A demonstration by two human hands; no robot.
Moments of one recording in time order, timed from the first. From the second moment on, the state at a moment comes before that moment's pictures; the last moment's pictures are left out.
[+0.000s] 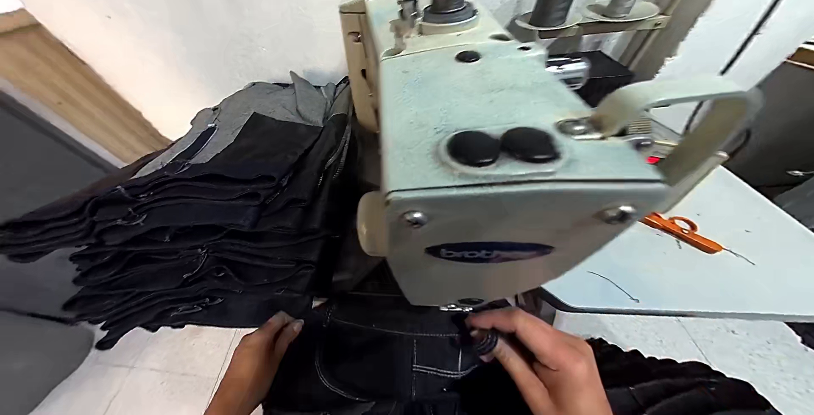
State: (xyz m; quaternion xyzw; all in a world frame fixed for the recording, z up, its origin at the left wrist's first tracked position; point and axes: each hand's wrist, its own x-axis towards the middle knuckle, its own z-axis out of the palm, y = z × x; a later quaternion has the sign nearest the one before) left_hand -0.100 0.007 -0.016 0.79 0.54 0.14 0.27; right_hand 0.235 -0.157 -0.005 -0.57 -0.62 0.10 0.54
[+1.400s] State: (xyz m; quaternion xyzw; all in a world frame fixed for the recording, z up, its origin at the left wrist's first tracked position) left_hand 0.037 -0.090 -0.005 0.89 0.23 0.38 0.06; right_hand 0.253 -0.156 0.001 -0.56 -0.76 -0.03 0.31
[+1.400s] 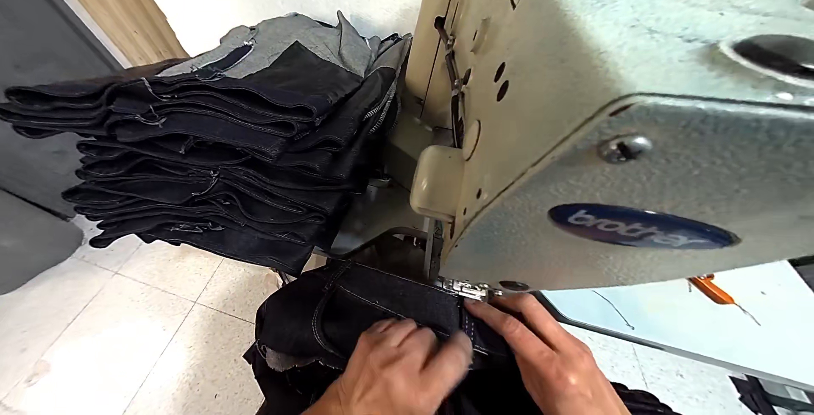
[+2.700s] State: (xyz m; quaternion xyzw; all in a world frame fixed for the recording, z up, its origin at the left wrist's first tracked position) left_hand 0.048 -0.091 -0.034 0.86 0.19 0.44 0.18; right_hand 0.279 -0.148 -0.005 -0.56 -0.75 0.10 0.35
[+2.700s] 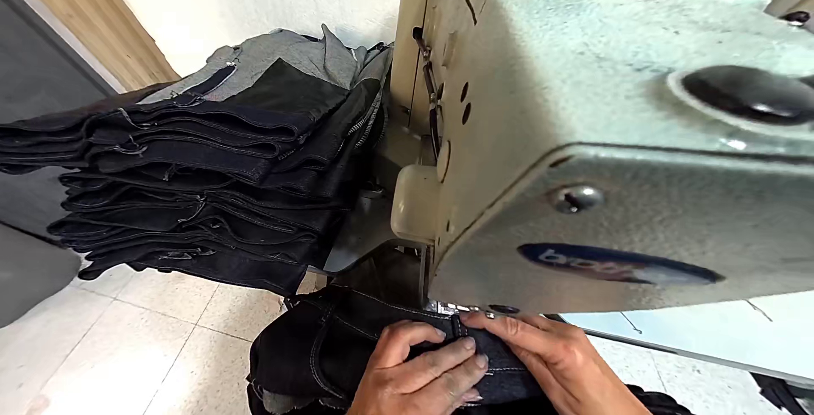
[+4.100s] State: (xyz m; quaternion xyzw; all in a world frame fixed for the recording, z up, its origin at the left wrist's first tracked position) left_hand 0.011 -0.032 -0.004 0.81 0.14 0.43 0.38; right_hand 0.273 -0.150 -0.004 -0.62 -0.65 0.17 0.41
